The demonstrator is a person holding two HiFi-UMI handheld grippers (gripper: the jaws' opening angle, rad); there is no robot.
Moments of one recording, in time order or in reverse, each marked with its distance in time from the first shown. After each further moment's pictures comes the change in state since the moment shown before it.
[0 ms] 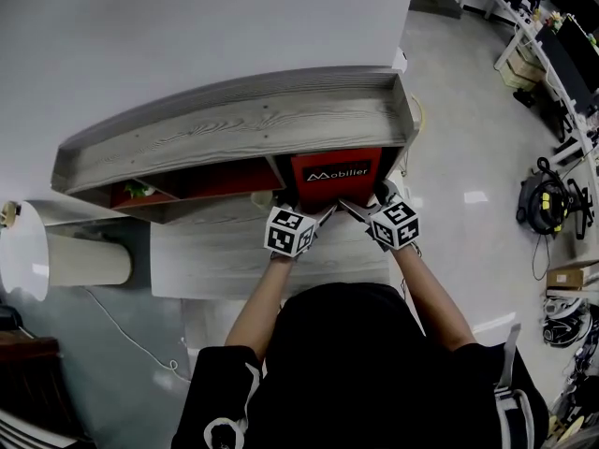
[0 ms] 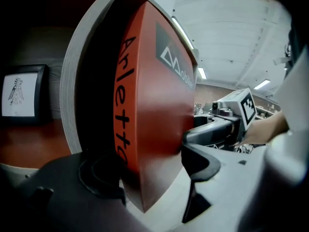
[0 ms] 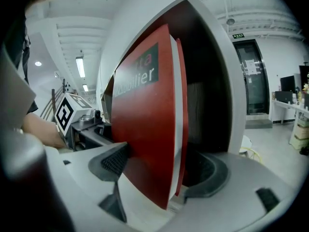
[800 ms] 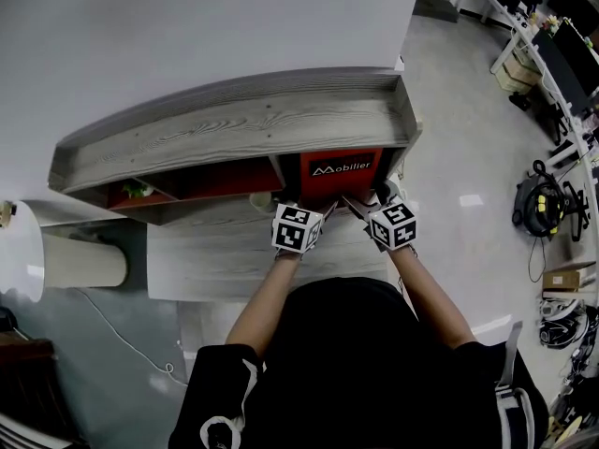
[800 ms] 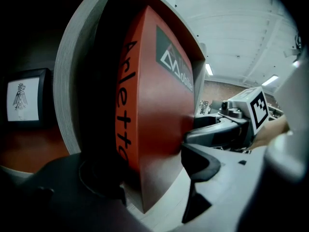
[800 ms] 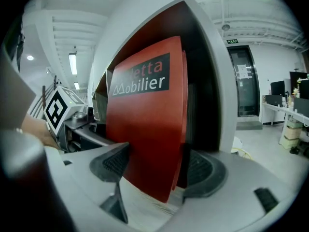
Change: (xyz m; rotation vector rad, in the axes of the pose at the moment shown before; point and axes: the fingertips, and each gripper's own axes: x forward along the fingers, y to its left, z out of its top) left arm 0.006 0.010 0.003 -0.003 0.027 0.086; right arm 0.002 -0.013 -0.002 0.008 -0.010 -0.110
